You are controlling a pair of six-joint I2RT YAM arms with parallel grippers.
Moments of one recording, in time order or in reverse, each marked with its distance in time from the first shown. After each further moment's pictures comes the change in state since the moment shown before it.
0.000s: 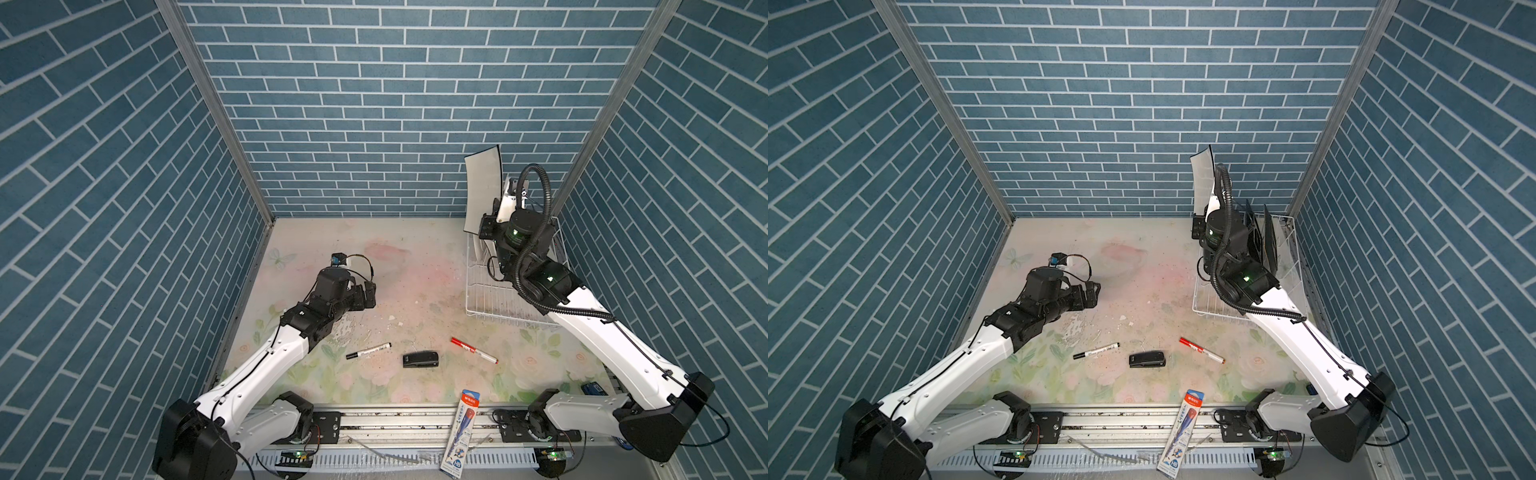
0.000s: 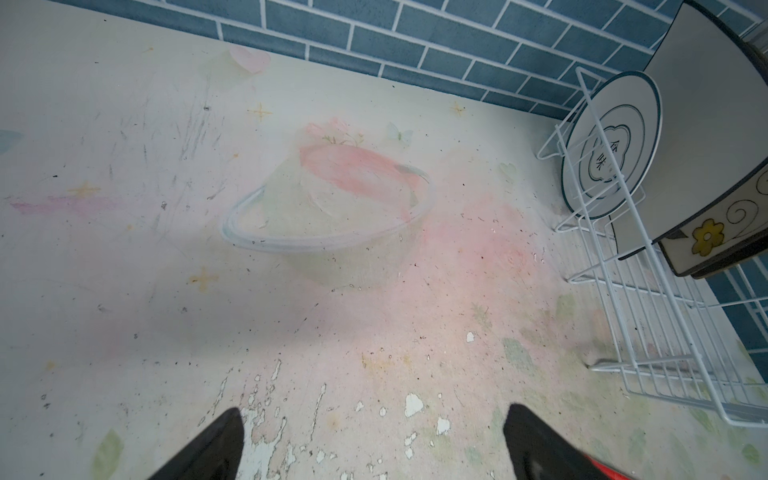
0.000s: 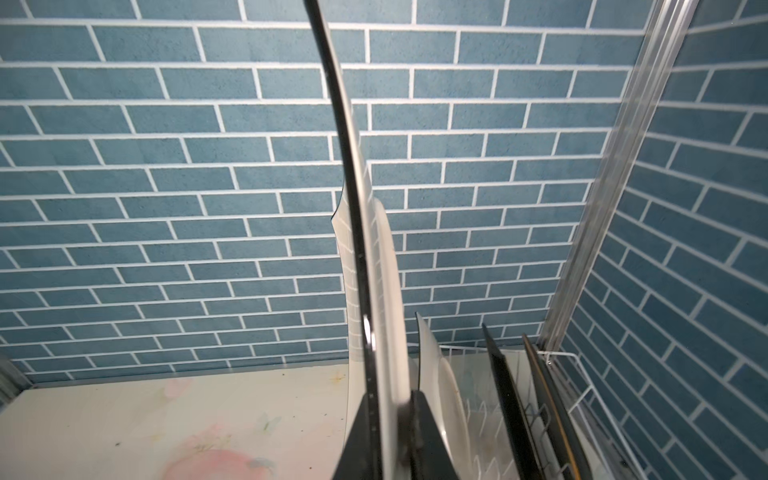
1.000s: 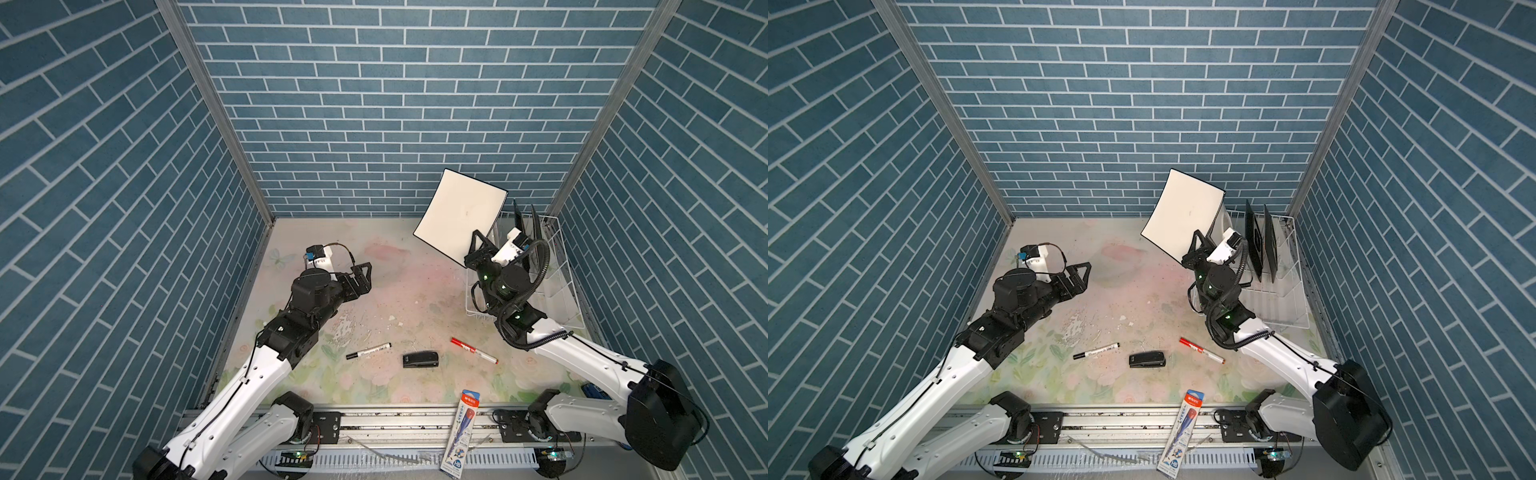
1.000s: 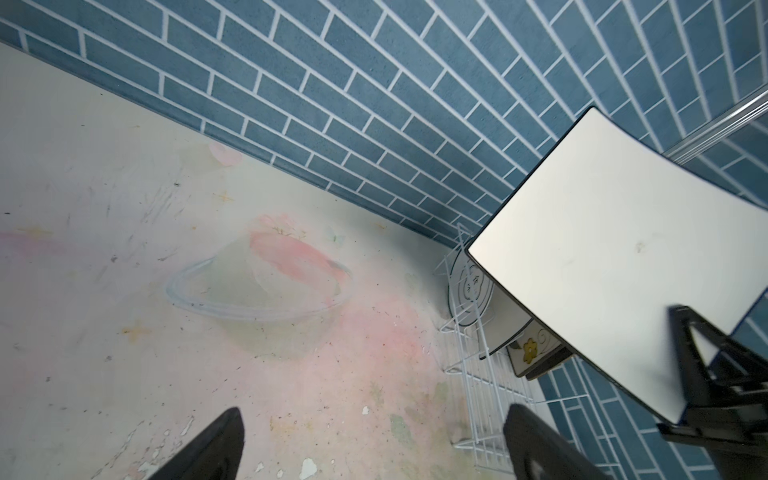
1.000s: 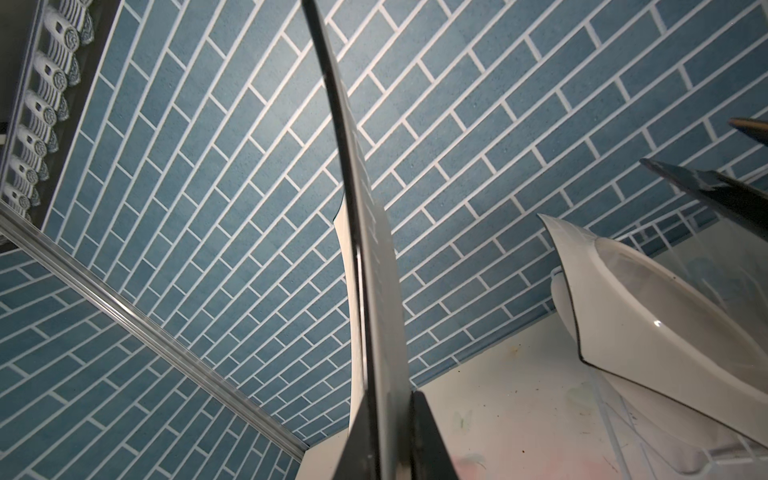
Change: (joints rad) left arm -0.003 -0.195 0.002 0.141 0.010 -0.258; right arm 0.012 -0.017 -0.579 0.777 -0.169 0.616
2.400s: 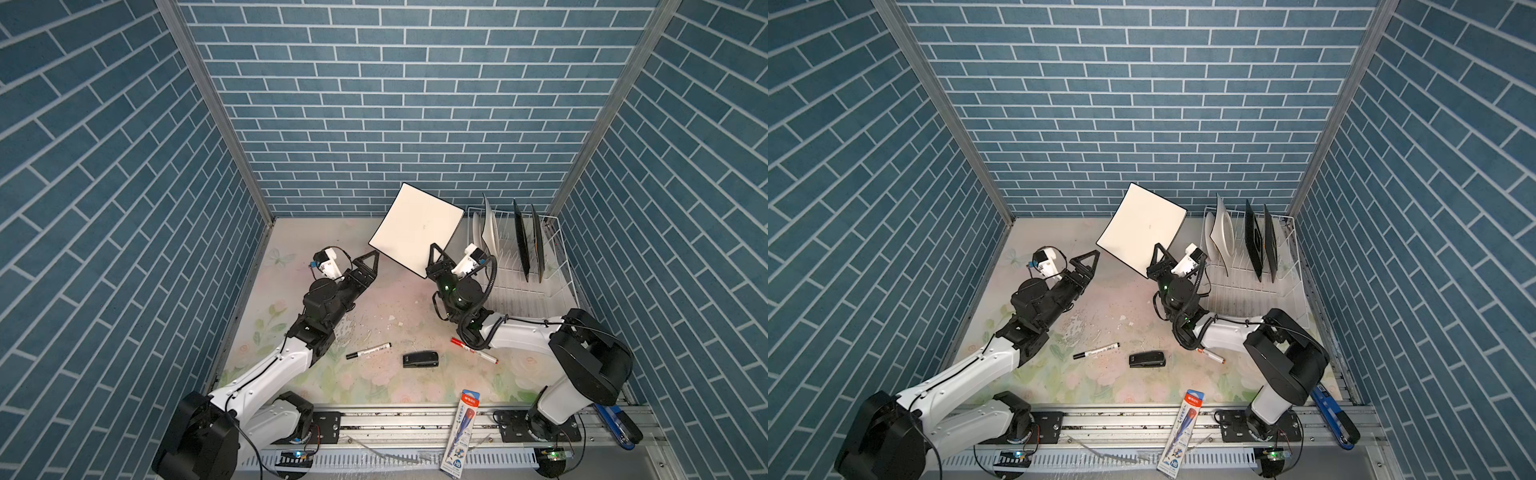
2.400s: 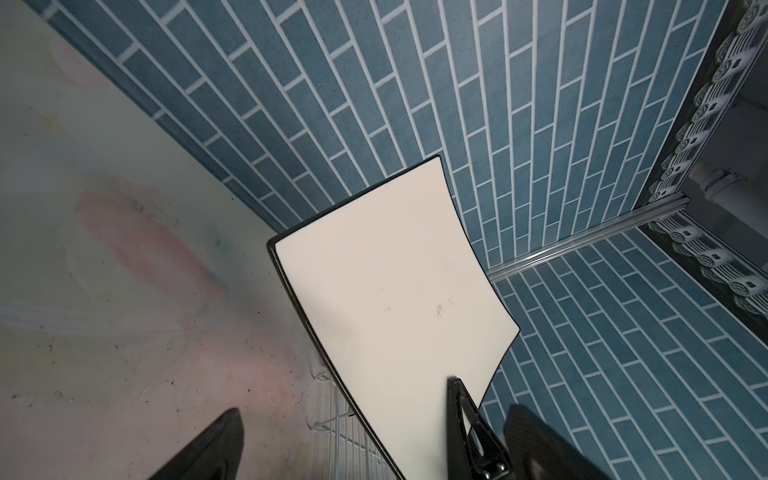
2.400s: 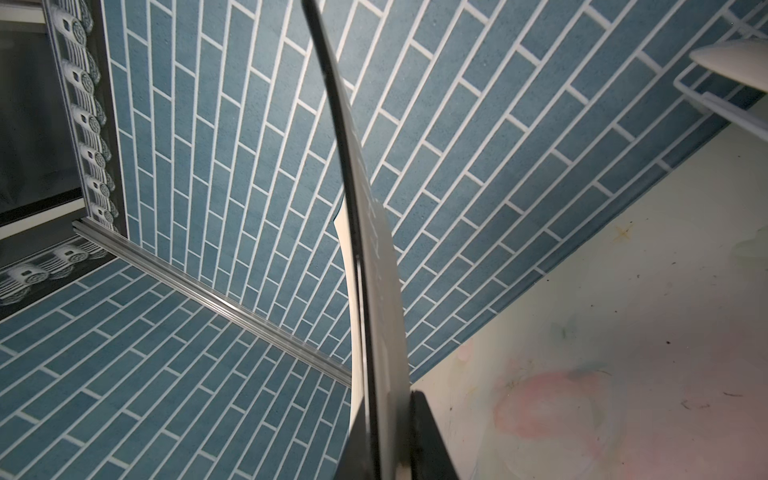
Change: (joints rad) left arm 0.000 0.208 -0.233 0.725 0.089 -0.409; right arm 0.182 0.389 0.030 0.378 0.046 0.251
